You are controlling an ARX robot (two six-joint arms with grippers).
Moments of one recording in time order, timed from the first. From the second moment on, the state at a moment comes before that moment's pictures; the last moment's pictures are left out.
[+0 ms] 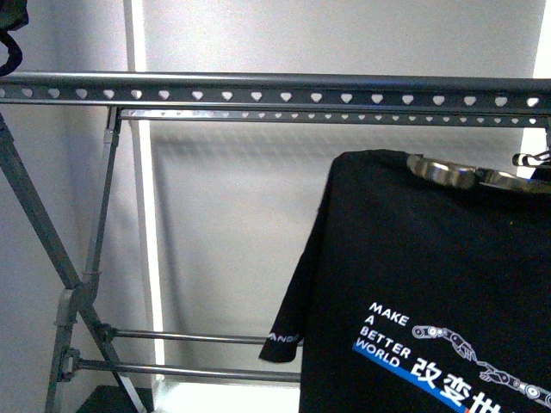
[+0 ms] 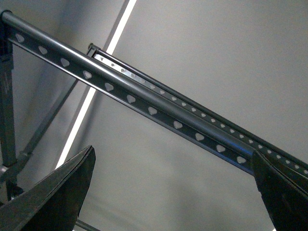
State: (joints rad) left arm -0.13 1.55 1.22 0.69 -0.30 -0.38; right arm -0.27 1.52 1.21 -0.25 -0.30 -1.09
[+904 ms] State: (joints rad) left arm -0.02 0.92 0.24 0.67 0.00 0.00; right arm -0.31 1.69 1.73 -0.61 -0.55 0.06
